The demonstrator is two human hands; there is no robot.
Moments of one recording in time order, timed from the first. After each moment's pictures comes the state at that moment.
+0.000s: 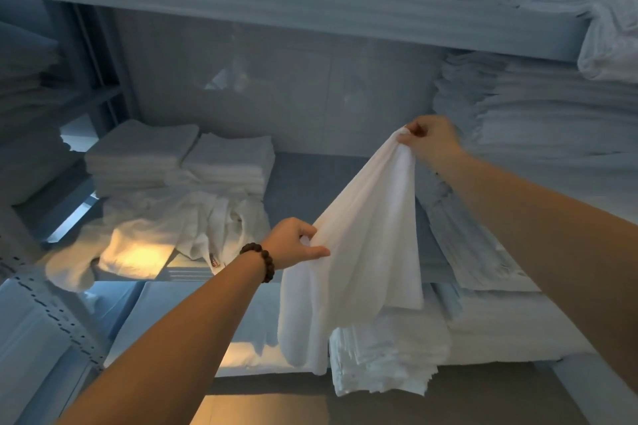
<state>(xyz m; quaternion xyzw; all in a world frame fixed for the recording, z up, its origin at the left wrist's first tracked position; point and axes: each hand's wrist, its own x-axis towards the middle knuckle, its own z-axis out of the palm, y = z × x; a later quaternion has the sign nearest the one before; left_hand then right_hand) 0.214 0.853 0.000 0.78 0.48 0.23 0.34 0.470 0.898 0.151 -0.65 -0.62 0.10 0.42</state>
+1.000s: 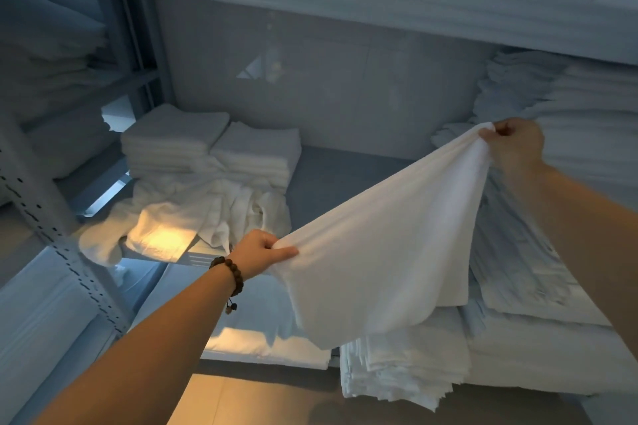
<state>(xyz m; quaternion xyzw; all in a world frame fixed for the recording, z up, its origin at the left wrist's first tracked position) 0.139 0.863 -0.059 0.63 0.60 0.29 0.40 0.537 0.937 0.143 -0.70 -0.51 0.06 0.50</state>
